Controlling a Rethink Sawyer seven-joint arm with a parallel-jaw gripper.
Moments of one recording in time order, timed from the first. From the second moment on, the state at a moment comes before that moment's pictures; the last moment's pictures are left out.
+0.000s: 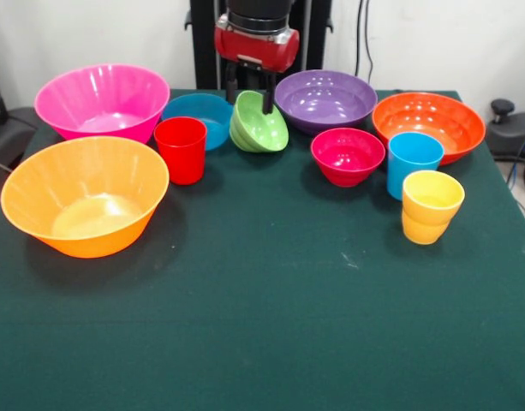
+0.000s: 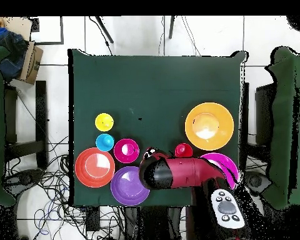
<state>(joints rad) -0.41 -0.77 0.10 1.99 -0.42 0.29 2.24</state>
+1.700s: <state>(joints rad) -0.38 -0.77 0.10 1.99 -0.42 0.32 2.24</state>
